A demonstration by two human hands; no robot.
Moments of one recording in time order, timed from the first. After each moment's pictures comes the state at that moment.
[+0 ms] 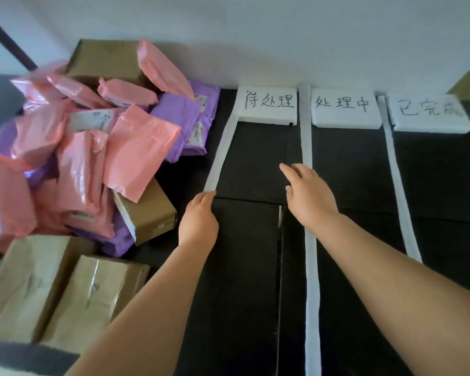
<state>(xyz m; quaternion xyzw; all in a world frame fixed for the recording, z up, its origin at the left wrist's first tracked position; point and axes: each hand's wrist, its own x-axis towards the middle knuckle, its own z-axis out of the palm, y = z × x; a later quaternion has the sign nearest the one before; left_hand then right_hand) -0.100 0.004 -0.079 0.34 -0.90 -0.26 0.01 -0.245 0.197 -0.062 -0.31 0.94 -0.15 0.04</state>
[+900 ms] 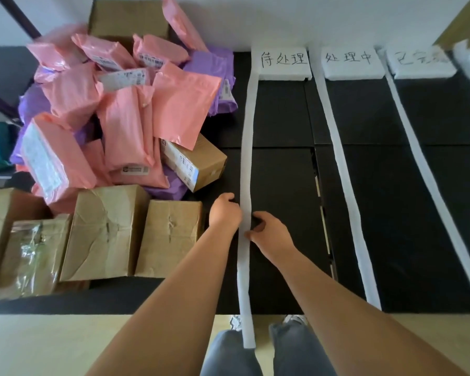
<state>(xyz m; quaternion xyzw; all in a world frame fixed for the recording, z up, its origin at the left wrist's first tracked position) 0.018 -0.025 -0.084 0.43 -0.76 -0.48 -0.13 0.024 0.097 -0.101 -0.01 0.88 -0.33 0.33</state>
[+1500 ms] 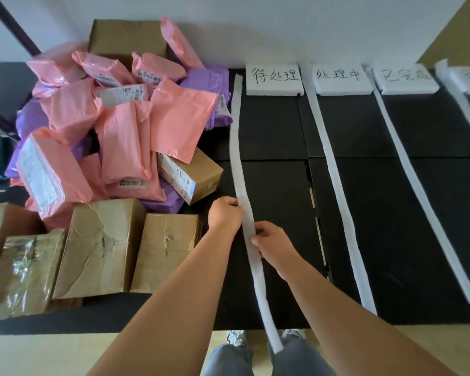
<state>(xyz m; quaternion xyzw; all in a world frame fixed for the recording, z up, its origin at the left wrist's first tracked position) 0.000 -0.025 -0.073 0.43 -0.74 -0.50 -0.10 0.015 0.105 -0.089 0.04 0.83 -0.42 0.36</state>
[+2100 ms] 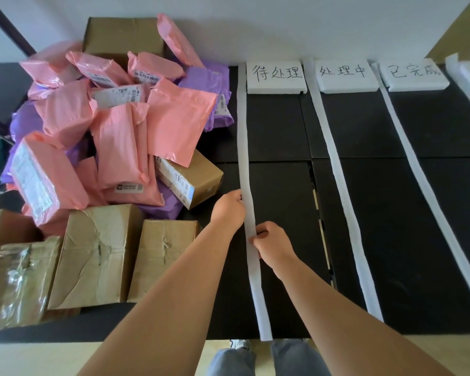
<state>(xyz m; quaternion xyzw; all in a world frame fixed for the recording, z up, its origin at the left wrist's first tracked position) -0.020 -0.027 -0.055 0.29 -0.86 -0.38 -0.18 0.002 0.096 -0.102 0.07 0.85 -0.39 0.33</state>
